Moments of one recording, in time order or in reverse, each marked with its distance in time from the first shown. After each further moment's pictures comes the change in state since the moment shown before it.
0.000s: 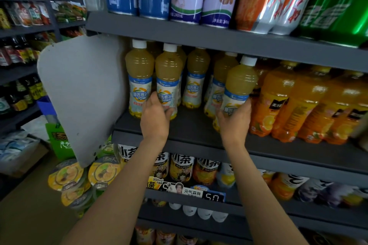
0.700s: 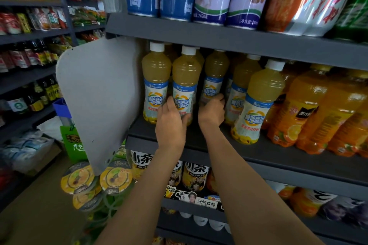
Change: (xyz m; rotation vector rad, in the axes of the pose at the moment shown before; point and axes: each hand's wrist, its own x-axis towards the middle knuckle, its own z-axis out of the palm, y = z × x) left_hand 0.000 -0.001 0.000 0.040 -0.003 0.006; right_hand 0.018 -0.045 0.104 -0.207 -0.330 0.191
